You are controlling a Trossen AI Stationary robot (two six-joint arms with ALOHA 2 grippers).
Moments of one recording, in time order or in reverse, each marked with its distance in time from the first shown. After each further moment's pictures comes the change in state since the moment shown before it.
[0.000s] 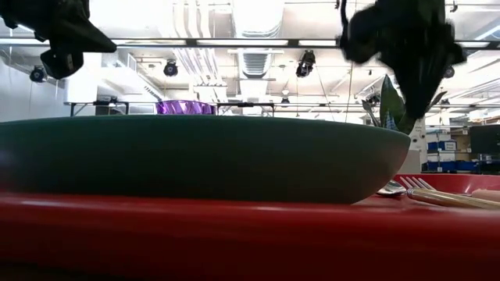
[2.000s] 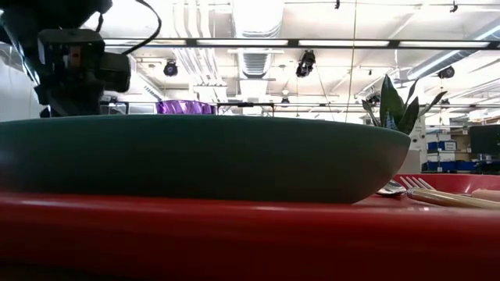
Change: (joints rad) left arm 0.010 0.675 -0.041 0.232 0.389 -0.191; right arm -0.406 -0.178 1.032 0.177 -0.085 -1.054
